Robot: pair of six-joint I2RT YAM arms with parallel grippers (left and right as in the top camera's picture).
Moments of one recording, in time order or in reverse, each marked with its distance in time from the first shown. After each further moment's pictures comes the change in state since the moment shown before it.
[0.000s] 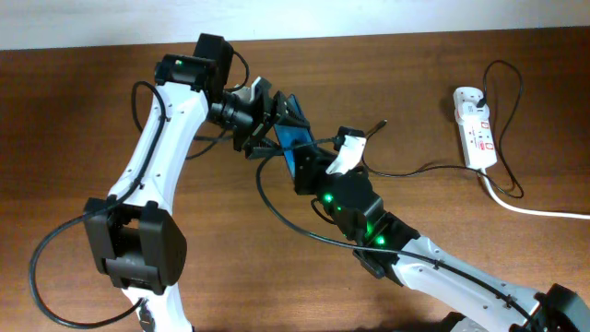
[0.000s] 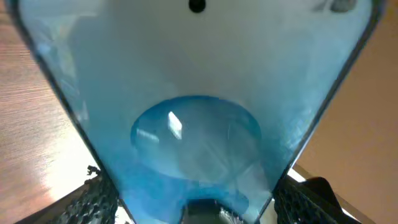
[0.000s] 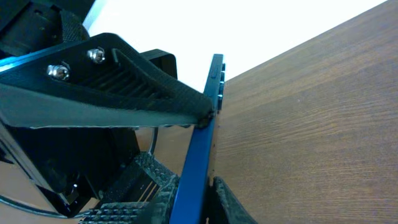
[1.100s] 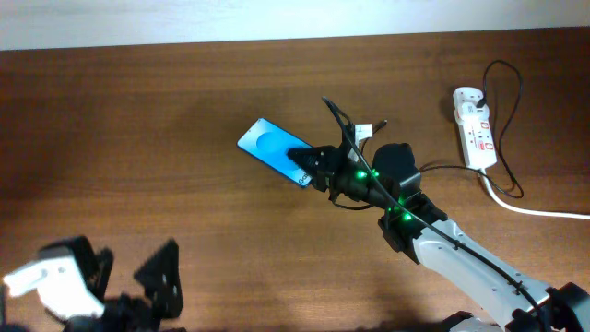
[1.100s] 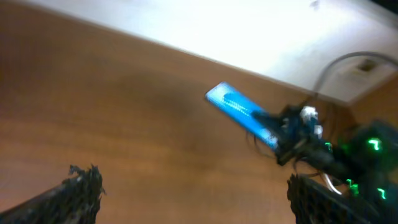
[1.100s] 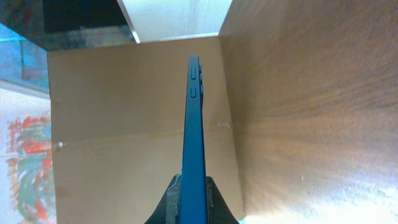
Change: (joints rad) left arm 0.399 -1.378 -0.389 -0.026 -0.623 0.244; right arm -0.270 0.007 -0.002 0.035 -0.836 0.715
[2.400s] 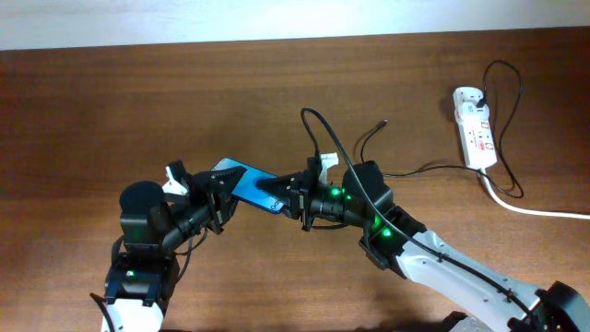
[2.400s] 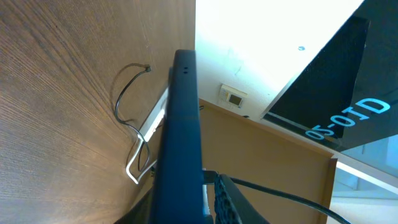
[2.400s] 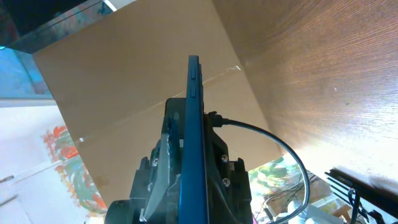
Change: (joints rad) left arm -0.260 0.264 -0.973 1.345 0.315 -1.370; right arm 0.197 0.002 0.000 -0.002 0.017 0.343
